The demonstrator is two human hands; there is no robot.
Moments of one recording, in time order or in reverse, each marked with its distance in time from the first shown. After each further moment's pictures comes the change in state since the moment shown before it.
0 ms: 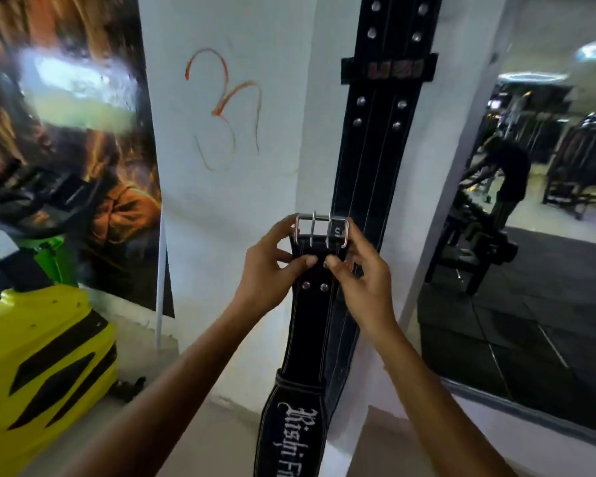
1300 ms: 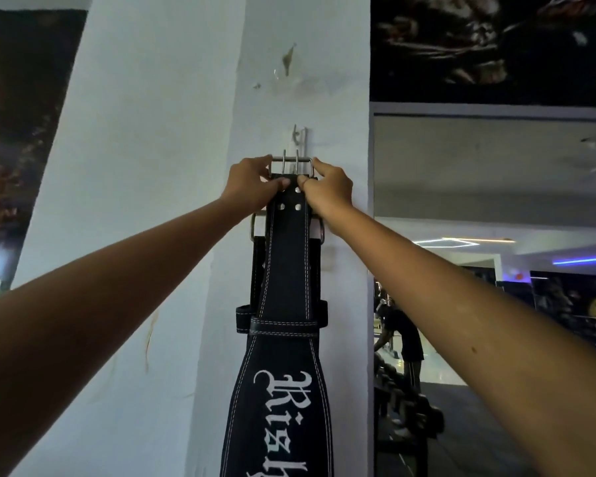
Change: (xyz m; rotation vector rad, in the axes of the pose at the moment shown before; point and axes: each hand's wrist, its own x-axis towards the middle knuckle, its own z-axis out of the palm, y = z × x) left_hand 0.361 0.265 0.001 0.125 0.149 0.517; right_hand 0.354 -0.264 -0.085 -0.374 0.377 -0.305
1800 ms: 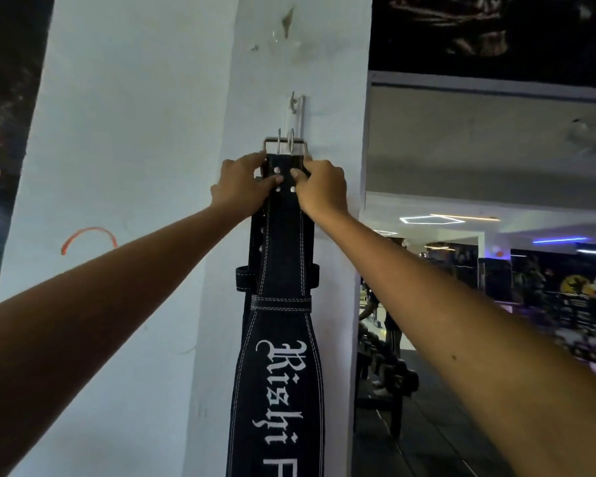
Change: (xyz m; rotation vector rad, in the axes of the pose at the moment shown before) left_hand -0.048 -0.021 0.004 0.124 -0.009 -0.015; right_hand -0.048 0.012 0.003 -0.339 0.031 -0.150
